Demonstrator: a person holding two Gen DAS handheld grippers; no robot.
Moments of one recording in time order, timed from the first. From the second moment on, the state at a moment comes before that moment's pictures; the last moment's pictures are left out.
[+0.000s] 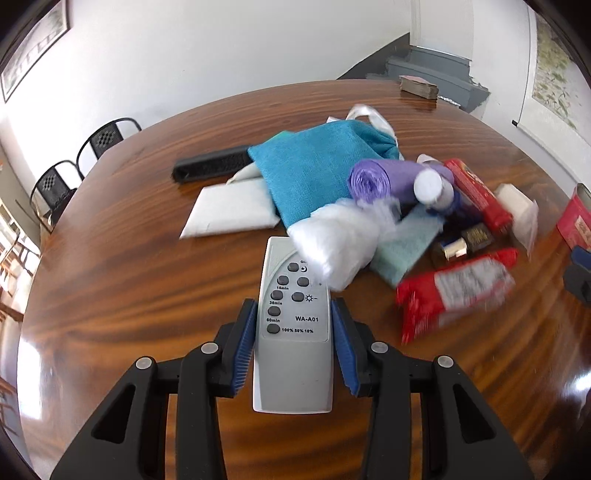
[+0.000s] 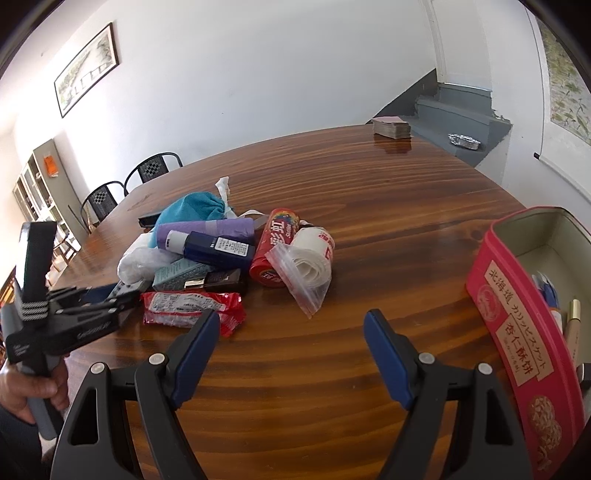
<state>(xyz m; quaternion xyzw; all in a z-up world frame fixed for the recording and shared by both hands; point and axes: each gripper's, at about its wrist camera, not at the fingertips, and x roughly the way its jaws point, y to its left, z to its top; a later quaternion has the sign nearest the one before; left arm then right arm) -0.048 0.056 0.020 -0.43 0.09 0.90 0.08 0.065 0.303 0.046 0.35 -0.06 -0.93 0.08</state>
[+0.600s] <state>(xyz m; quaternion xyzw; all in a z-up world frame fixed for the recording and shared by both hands) -0.033 0.043 0.018 -0.43 0.05 0.90 0.08 0.066 0.296 0.042 0.36 -0.07 -0.93 0.11</state>
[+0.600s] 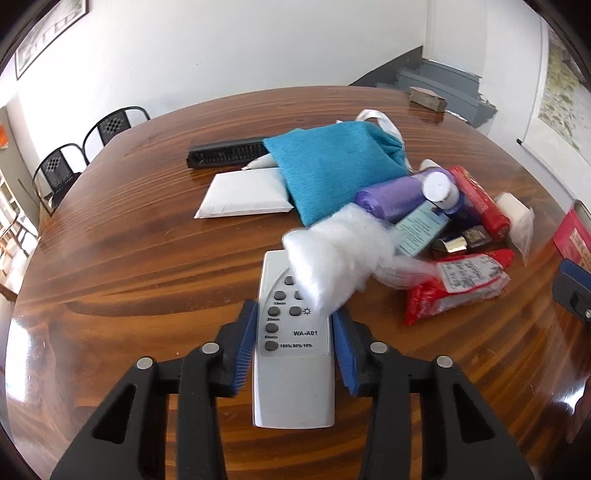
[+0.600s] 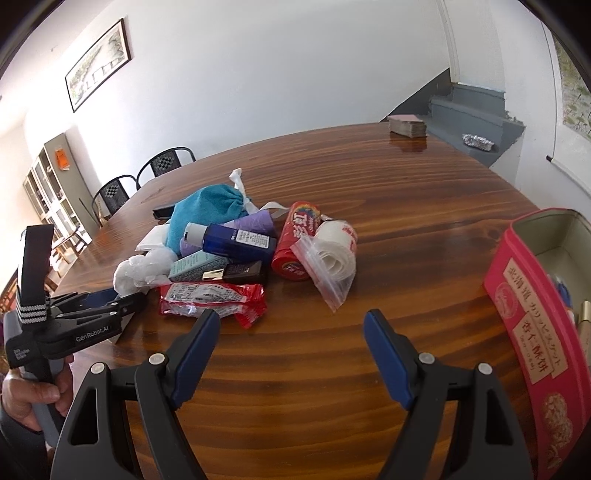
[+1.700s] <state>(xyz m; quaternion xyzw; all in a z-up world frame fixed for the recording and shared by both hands) 0.017 -0.034 0.059 -0.36 0.00 0.93 0.04 0.051 0.155 0.056 0.36 0.03 -0.90 0.24</state>
